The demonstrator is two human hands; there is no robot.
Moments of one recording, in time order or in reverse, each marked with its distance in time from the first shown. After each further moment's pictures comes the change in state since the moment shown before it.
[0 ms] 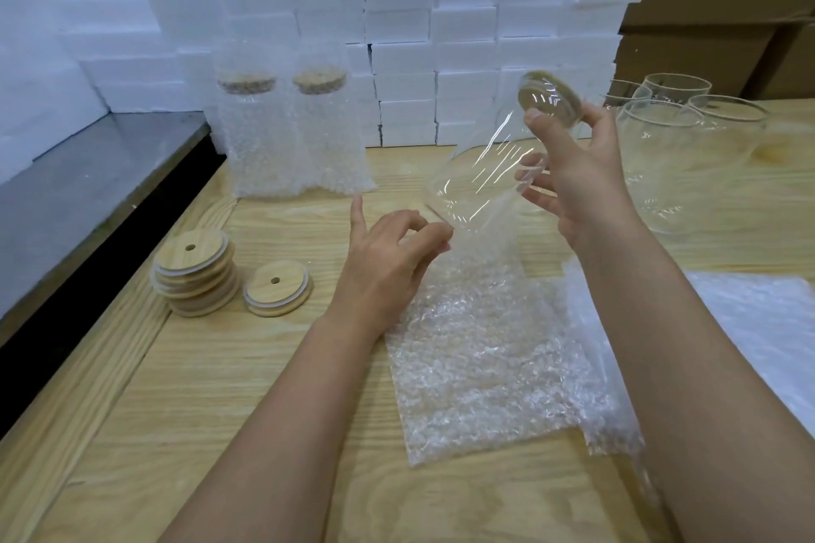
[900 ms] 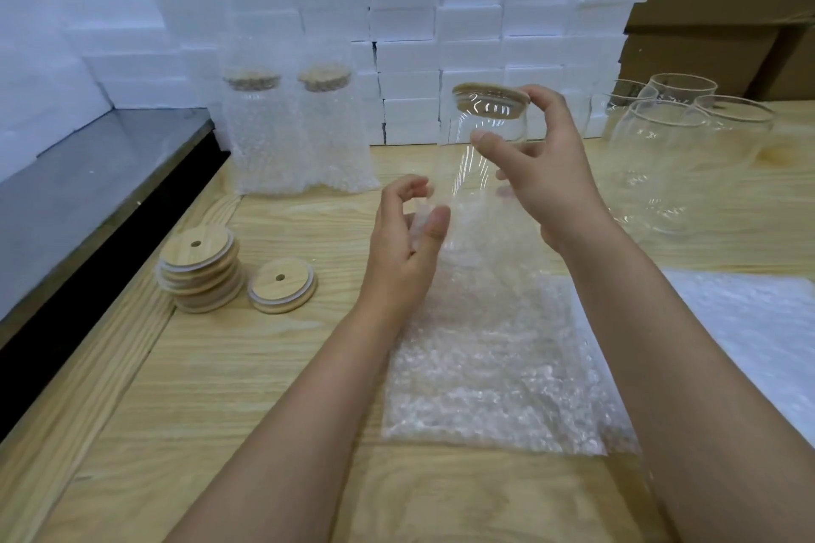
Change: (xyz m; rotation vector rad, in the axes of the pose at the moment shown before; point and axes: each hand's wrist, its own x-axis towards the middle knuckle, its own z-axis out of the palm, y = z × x) left_hand 0.008 0.007 0.015 -0.672 0.135 -0.454; right_hand -0.009 0.004 0.019 -0.302 -0.187 -0.206
